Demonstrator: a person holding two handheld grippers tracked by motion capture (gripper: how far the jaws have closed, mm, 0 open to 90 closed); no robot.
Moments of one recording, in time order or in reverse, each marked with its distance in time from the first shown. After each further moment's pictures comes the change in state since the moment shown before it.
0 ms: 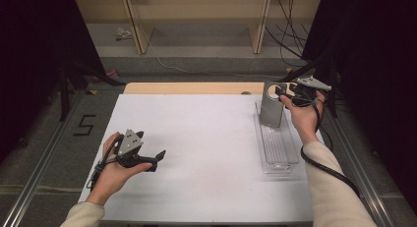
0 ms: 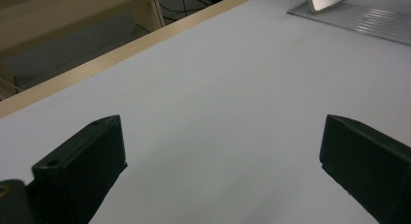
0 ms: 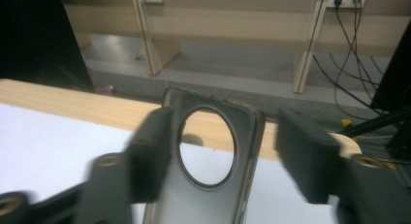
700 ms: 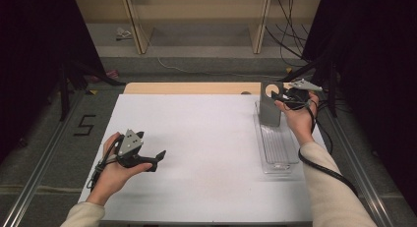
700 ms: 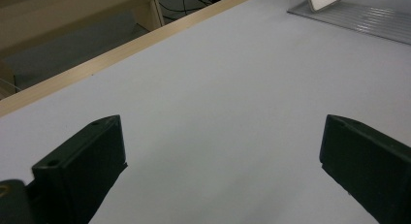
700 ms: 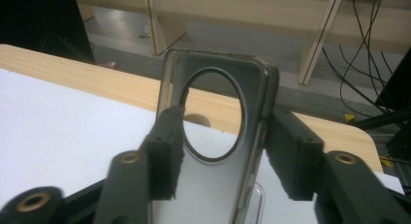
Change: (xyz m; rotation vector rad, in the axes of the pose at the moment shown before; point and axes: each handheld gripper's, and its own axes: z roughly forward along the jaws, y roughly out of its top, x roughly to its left) left arm 0.000 -0.001 0.001 0.004 0.000 0.000; right arm 0.010 -0.011 0.012 0.069 0.020 -0.073
